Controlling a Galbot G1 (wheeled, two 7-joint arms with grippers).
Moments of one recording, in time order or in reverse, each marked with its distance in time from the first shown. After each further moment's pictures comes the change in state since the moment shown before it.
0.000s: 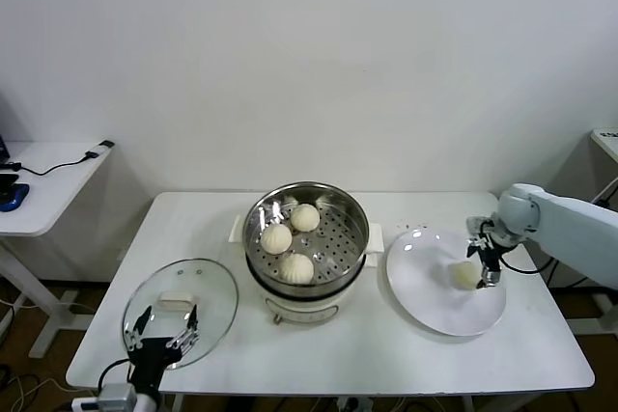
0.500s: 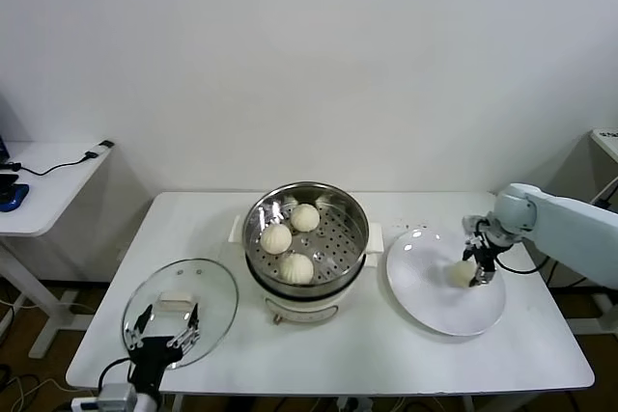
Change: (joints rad) left arm 0.004 0.001 0.008 -0.019 0.002 0.004 0.000; right arm 0.094 0.007 -0.062 0.048 0.069 -0.012 -0.036
